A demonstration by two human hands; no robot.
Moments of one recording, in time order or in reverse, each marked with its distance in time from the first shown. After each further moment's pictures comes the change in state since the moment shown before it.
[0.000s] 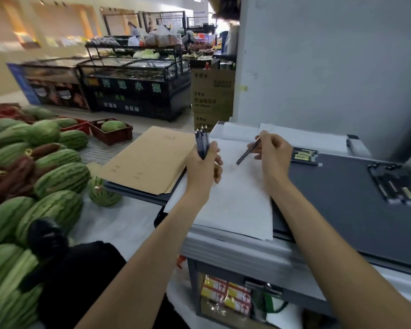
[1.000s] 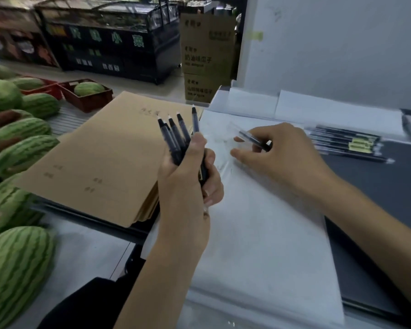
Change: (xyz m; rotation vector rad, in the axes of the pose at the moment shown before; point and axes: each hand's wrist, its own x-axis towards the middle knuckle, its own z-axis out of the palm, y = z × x) left_hand -0.001 0.006 -0.022 -0.386 0.016 -0.151; right_hand 0.012 0.002 0.026 -0.900 -0.535 -0.191
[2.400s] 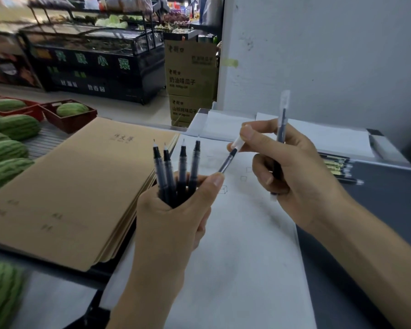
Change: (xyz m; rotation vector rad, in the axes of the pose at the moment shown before) left_hand -0.009 -0.007 0.014 0.381 -0.027 0.083; right_hand -0.008 0.003 -0.036 1.047 0.053 0.201
